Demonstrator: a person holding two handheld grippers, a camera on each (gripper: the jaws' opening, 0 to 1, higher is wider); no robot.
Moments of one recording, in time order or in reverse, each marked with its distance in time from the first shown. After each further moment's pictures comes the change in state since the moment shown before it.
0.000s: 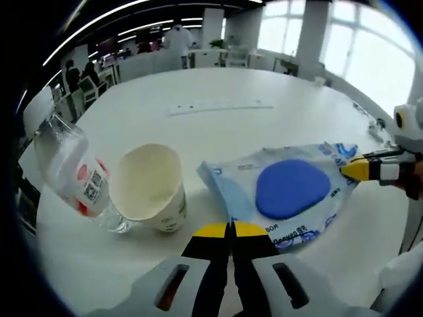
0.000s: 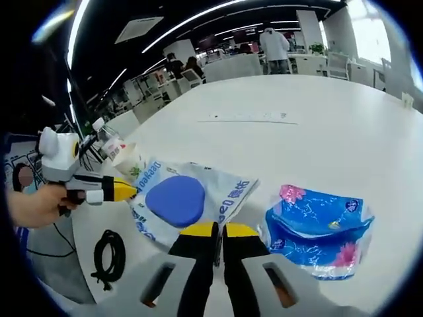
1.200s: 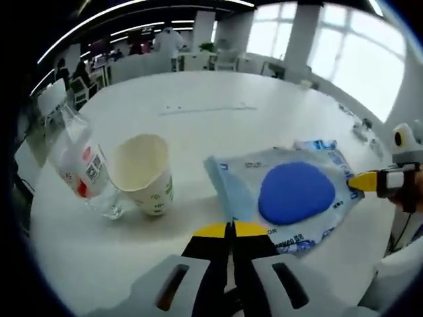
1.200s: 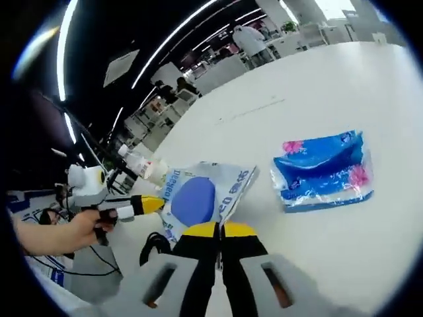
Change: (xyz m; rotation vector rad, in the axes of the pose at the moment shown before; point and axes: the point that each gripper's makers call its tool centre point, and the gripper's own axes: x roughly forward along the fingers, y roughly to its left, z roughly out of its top) left arm -0.027 -0.018 -0.010 -0.015 -0.041 -0.069; right arm -0.055 0.029 -0.020 0.231 -0.119 0.105
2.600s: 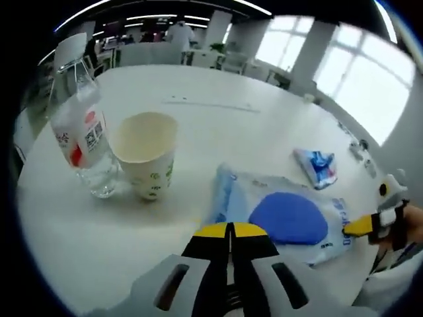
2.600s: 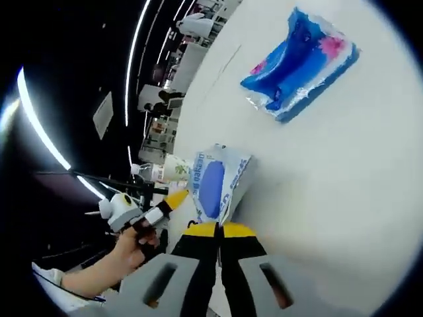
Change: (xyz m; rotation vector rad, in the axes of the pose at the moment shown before) left arm 0.006 0.013 -0.014 -0.106 -0.027 -0.013; right arm -0.010 0.028 -0.070 0.510 0.136 0.213
